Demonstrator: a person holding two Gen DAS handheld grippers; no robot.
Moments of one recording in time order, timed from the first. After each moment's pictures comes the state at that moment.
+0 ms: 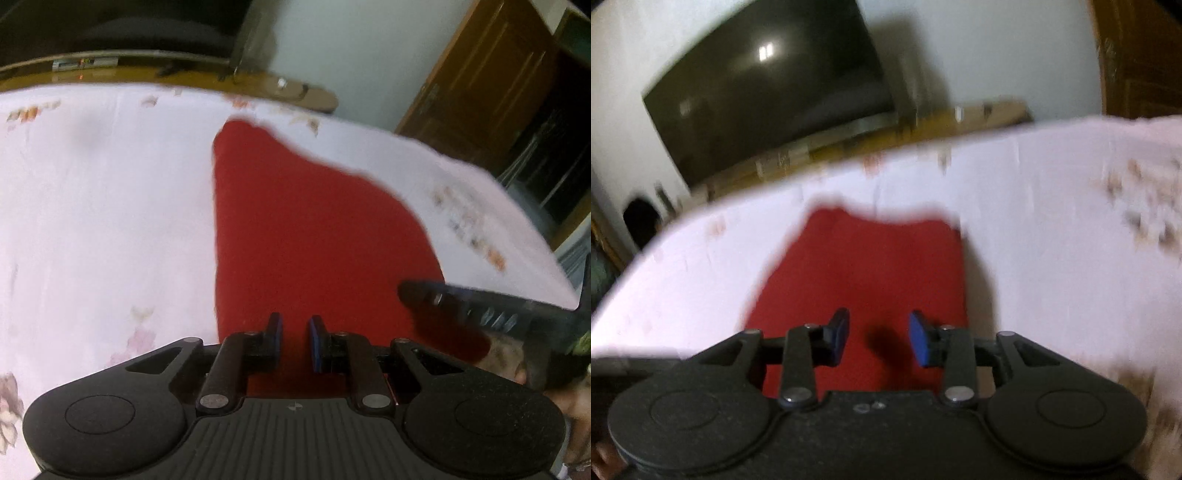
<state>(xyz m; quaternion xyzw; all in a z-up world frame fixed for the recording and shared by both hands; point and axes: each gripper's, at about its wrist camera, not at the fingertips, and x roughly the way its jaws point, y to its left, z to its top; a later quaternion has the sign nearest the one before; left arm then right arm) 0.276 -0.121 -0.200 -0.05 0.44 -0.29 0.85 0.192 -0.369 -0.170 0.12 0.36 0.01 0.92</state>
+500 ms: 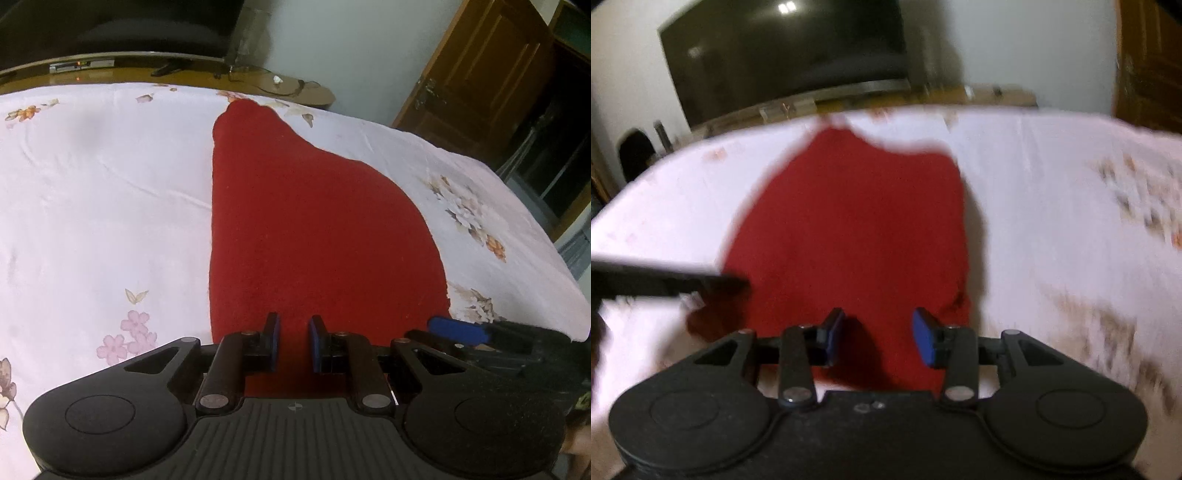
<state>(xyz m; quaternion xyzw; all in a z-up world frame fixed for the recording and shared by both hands) 0.264 -0.122 -0.196 -0.04 0.43 -0.30 0.85 0.159 -0.358 -0.197 0.06 0.39 0.02 0.92</state>
